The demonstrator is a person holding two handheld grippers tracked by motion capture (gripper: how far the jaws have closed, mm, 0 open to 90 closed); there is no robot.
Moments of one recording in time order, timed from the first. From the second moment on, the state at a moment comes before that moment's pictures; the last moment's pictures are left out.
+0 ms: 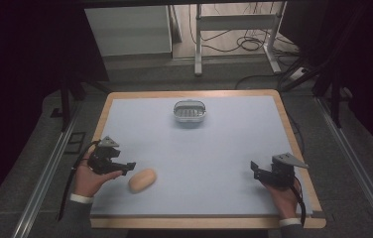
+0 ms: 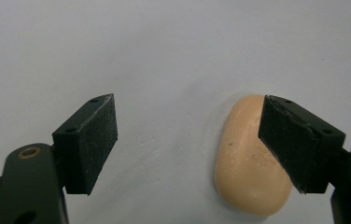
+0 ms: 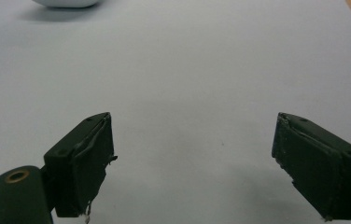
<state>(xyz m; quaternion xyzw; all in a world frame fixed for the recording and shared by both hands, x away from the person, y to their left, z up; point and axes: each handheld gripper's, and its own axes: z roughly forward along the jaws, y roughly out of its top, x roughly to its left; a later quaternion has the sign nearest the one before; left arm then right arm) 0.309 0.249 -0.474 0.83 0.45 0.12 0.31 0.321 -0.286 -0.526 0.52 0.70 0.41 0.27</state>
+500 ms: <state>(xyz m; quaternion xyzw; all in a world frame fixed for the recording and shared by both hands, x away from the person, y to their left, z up) 0.313 0.226 -0.463 0.85 0.42 0.12 0.29 0.319 -0.287 -0.526 0.52 0.70 0.42 0.27</state>
